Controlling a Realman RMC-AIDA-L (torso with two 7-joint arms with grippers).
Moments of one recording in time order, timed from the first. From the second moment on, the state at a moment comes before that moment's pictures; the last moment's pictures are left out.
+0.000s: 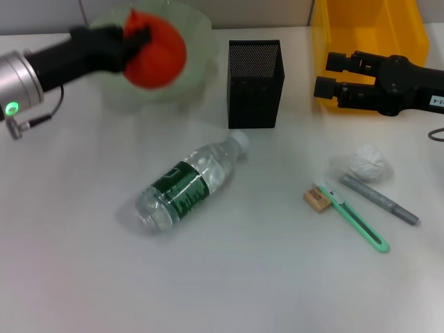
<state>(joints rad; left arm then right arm) -0.55 -2.07 0.83 0.65 1.60 1.20 -1.39 0.58 2.01 -0.61 -0.62 -1.84 -1.67 1.51</state>
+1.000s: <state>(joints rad) -0.68 -2.08 0.98 0.47 1.36 0.71 -1.09 0.53 2.04 -0.61 -0.59 -1.84 -1.69 1.51</state>
